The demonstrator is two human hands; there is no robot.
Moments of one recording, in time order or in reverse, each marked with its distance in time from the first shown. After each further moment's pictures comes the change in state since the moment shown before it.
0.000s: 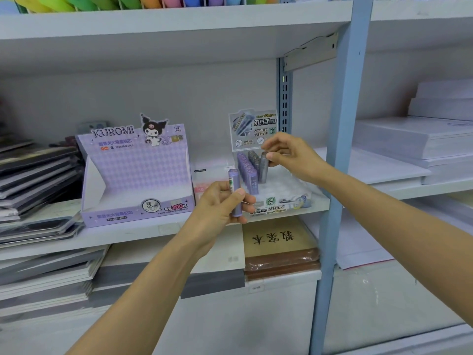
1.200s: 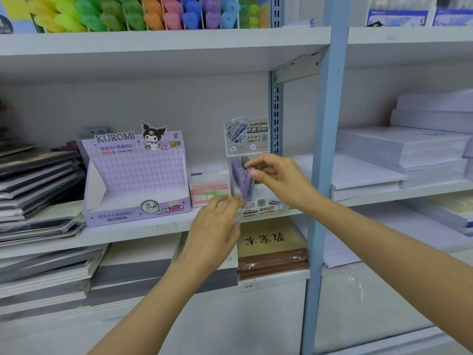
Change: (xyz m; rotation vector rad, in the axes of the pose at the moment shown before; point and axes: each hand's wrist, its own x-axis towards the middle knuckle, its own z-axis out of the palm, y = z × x) left_hand -0.023 -0.022 0.002 1.278 0.033 0.478; right_hand -0.055 -0.042 0.024 -0.001 0.044 -0.117
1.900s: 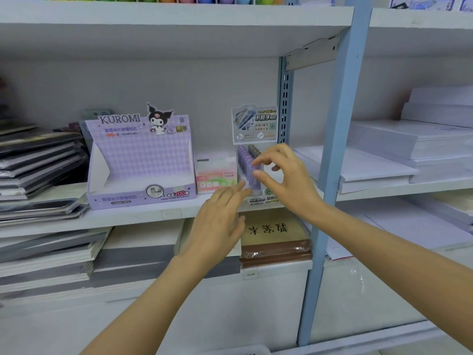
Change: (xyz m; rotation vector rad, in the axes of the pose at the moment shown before) left_hand -0.014 -0.007 0.007 -0.061 0.059 0.054; right_hand -0.018 0.003 0.020 -0.314 0.160 -0.183
